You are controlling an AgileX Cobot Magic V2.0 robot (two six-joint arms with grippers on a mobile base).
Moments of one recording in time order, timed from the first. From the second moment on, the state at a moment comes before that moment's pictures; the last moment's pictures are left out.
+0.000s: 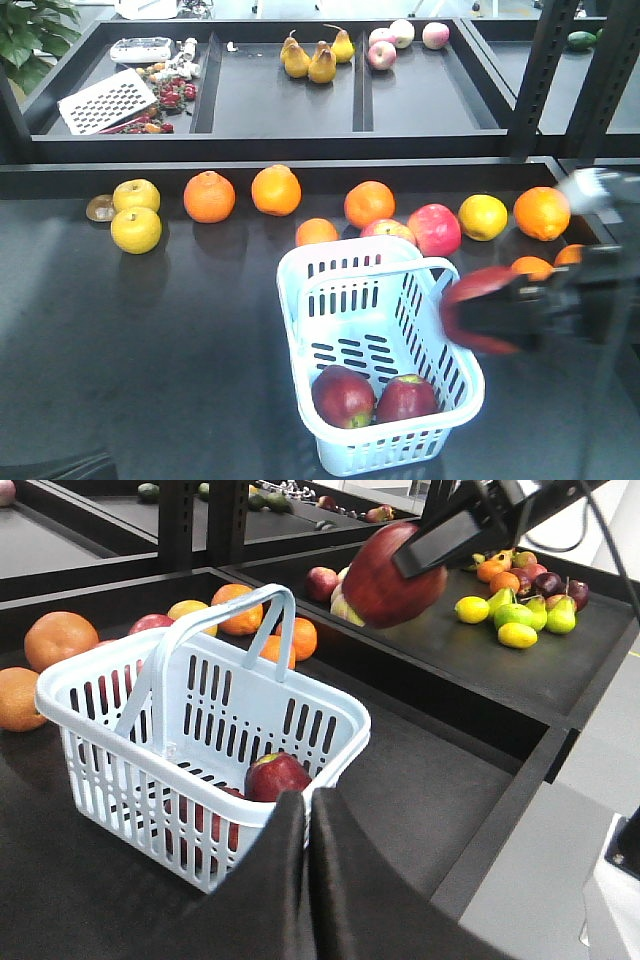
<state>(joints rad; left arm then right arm) -0.19 0.39 -0.23 1.75 -0.69 -1.88 0.01 1.20 -0.82 0.86 0.89 -0.80</state>
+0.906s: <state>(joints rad) -0.19 0.39 -0.23 1.75 -0.64 -1.88 0.29 1.43 -0.82 0.95 0.58 -0.84</state>
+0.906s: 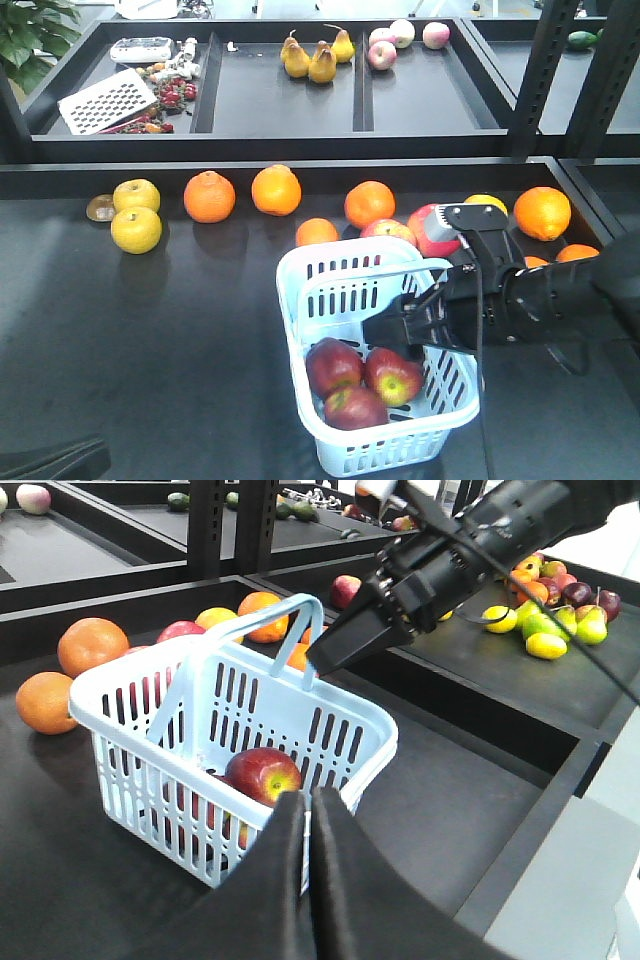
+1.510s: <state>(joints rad) -0.19 0.39 -0.23 1.75 -0.64 -1.88 0.29 0.79 -0.58 0.48 0.62 -0.68</state>
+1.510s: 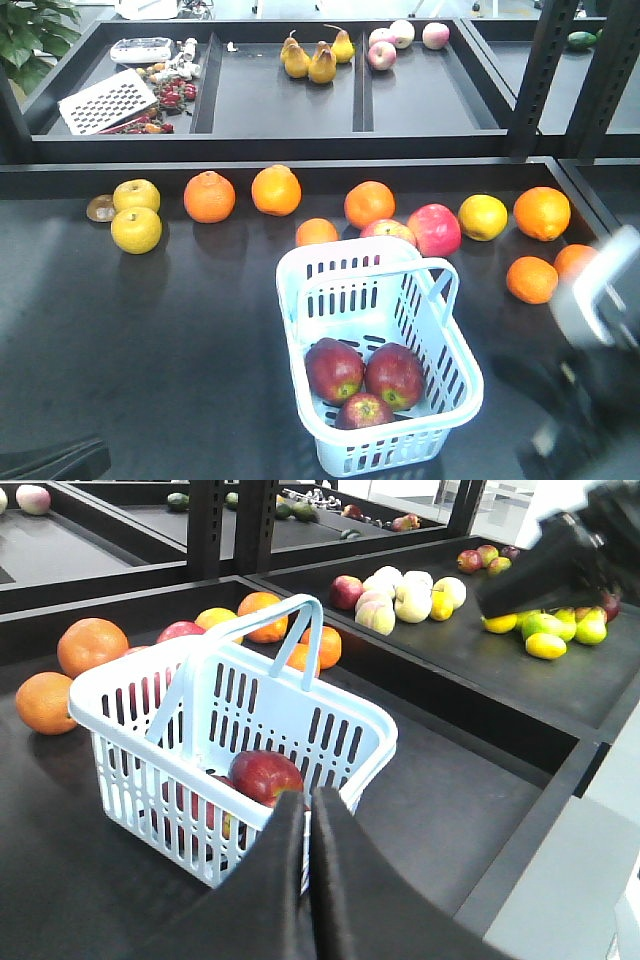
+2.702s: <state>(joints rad) -0.19 0.39 -0.23 1.75 -0.64 -1.88 0.29 0.53 -0.34 0.40 0.59 -0.56</state>
